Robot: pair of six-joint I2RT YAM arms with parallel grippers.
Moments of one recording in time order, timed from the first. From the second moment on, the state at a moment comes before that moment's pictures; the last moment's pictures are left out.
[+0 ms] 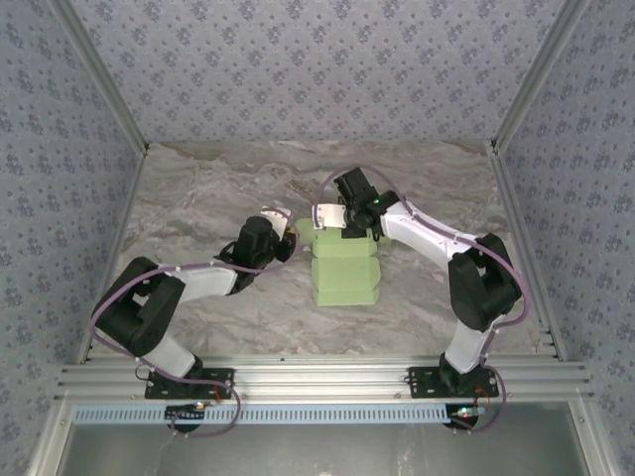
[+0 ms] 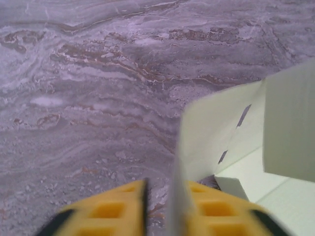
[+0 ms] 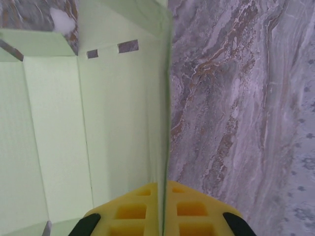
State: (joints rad) left arm -0.60 1.56 0.63 0.43 -0.02 -0.17; right arm 0.61 1.75 1.32 -0.51 0.12 -1.10
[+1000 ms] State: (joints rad) left arm -0.50 1.47 0.39 0.69 0.21 0.04; right arm 0.62 1.50 0.74 0.16 0.09 -1.40
